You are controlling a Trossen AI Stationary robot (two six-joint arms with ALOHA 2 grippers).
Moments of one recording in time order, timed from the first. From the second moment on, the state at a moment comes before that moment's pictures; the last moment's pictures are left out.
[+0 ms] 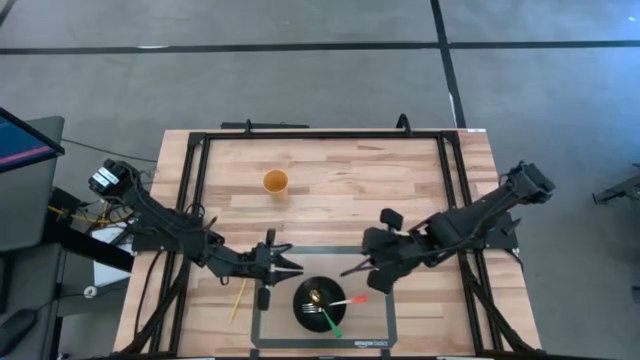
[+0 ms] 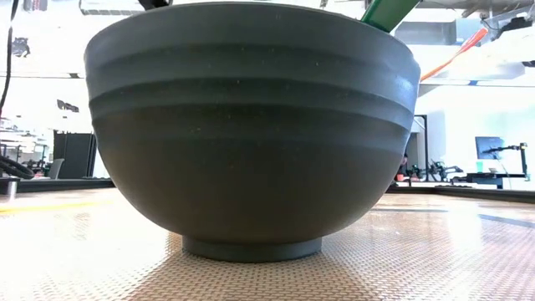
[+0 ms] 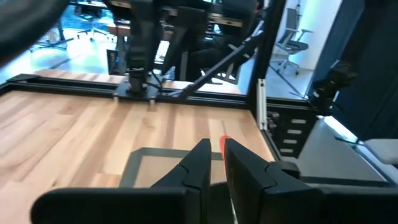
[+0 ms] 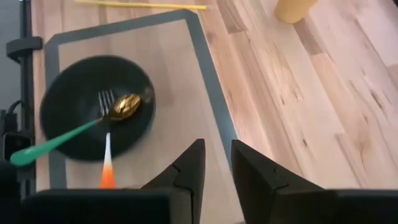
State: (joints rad) left arm -0.63 1.39 0.69 0.55 -0.54 -0.16; right arm 0.50 1.52 1.42 -0.94 0.45 0.63
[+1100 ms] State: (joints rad) left arm -0.26 1.19 0.69 0.20 -0.54 -0.19; right arm 0.49 1.08 0.69 -0.18 0.58 0.37
